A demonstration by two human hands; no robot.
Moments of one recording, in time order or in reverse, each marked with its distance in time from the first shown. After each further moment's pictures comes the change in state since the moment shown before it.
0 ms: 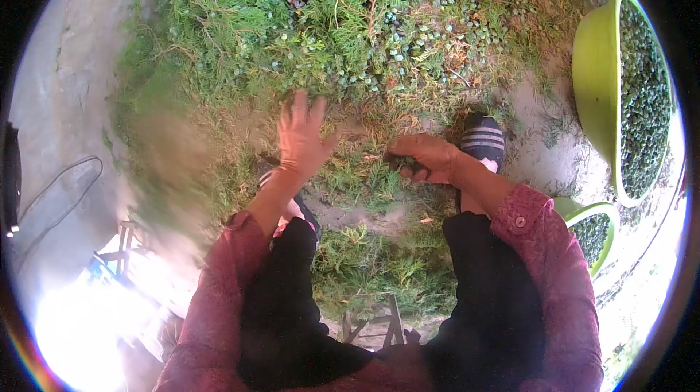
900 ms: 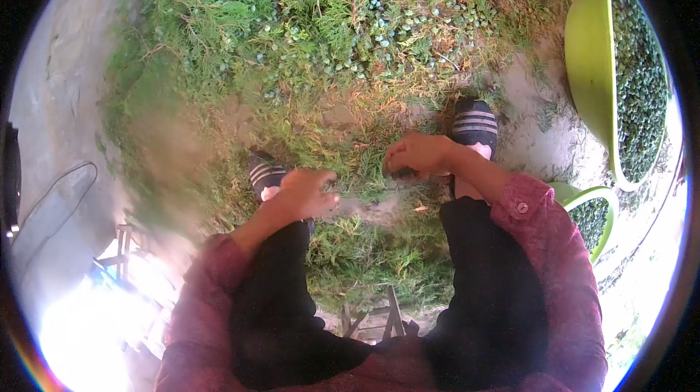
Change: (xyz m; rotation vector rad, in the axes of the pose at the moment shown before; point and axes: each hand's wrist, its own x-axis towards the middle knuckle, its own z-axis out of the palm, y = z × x) left_hand -0.072 0.008 -0.010 -0.373 -0.534 0.202; right_hand -0.011 0.003 0.000 -0.624 -0.089 0.033
